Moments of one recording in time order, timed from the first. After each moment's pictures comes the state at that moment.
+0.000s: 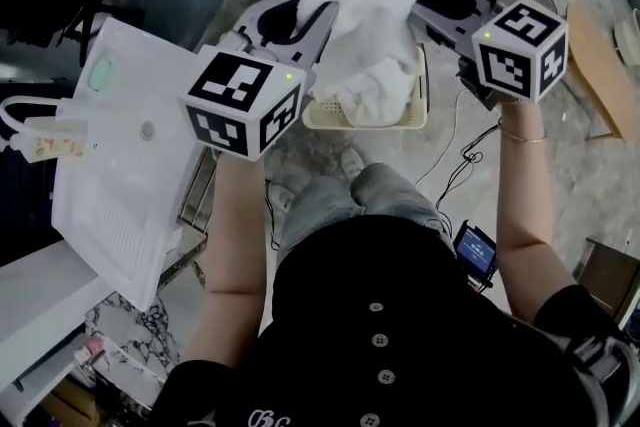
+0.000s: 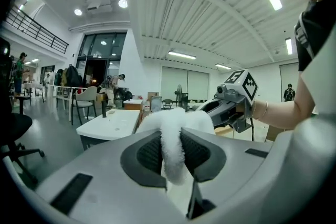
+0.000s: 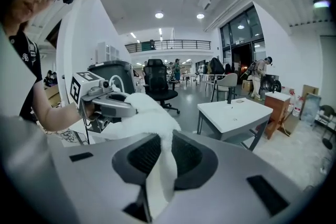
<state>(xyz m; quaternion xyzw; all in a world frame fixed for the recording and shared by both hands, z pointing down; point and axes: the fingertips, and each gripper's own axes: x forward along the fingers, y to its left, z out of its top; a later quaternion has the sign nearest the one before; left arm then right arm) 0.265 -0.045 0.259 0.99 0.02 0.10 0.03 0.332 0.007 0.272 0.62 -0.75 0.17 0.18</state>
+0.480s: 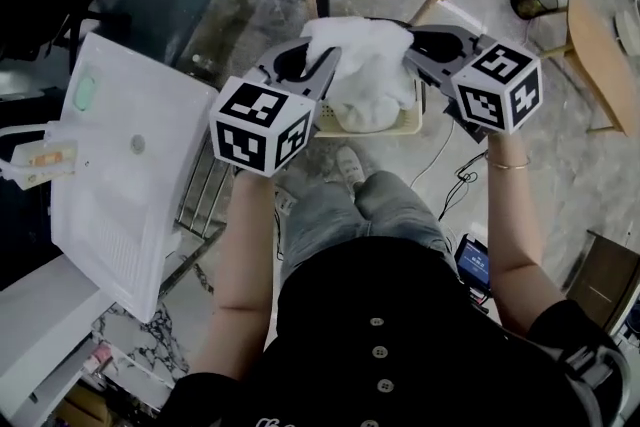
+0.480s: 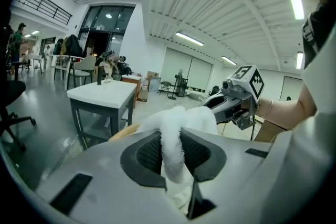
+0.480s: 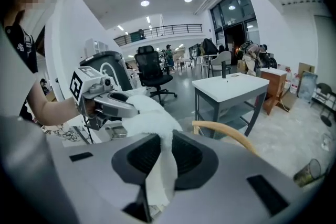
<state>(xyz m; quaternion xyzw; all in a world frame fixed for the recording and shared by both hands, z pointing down) 0.295 -0.026 0.365 0.97 0.04 0.20 0.11 0.358 0.034 0.366 0.61 -0.72 0.26 0.19</state>
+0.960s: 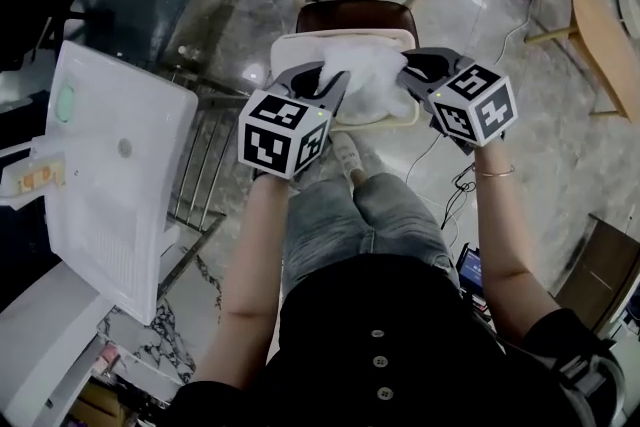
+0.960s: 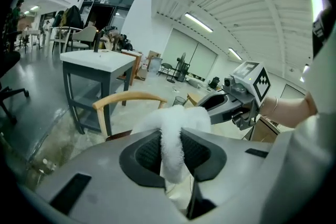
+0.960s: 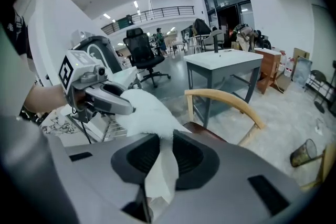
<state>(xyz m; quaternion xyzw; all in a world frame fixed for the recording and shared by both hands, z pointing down) 0.312 0.020 0.467 0.94 0.06 0.29 0.18 0.371 0.073 0.473 0.61 -0.68 0.34 0.23</state>
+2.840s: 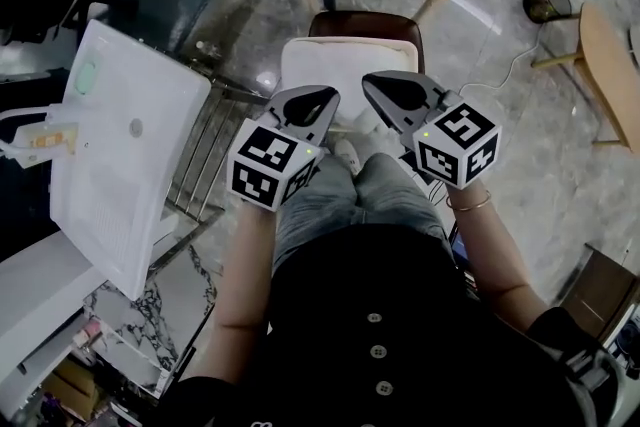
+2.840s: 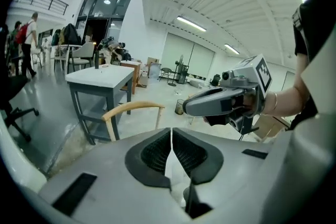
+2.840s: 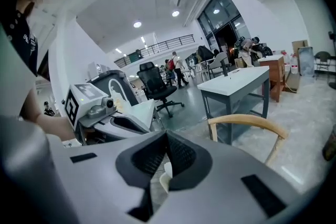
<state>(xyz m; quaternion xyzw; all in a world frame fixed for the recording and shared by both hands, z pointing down) 0.271 0.043 0.415 0.95 0.04 0.28 0.12 0.305 0.059 0.390 0.62 -0.74 0.27 0.07</state>
